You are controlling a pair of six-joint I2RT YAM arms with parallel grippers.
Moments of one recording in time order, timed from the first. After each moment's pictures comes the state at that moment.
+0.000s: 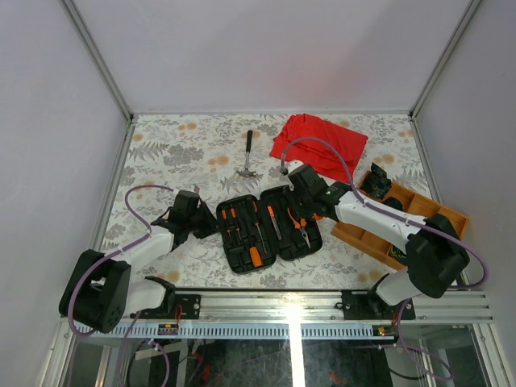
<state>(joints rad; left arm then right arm) -0.34 1.22 0.43 -0.08 0.19 -0.79 0.73 1.49 1.00 -0.47 0.12 0.19</state>
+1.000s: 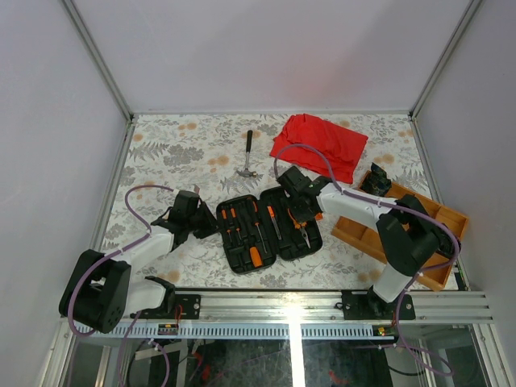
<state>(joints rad) -0.34 1.22 0.43 -0.08 0.19 -0.79 0.73 1.71 1.08 -0.62 0.17 0.18</state>
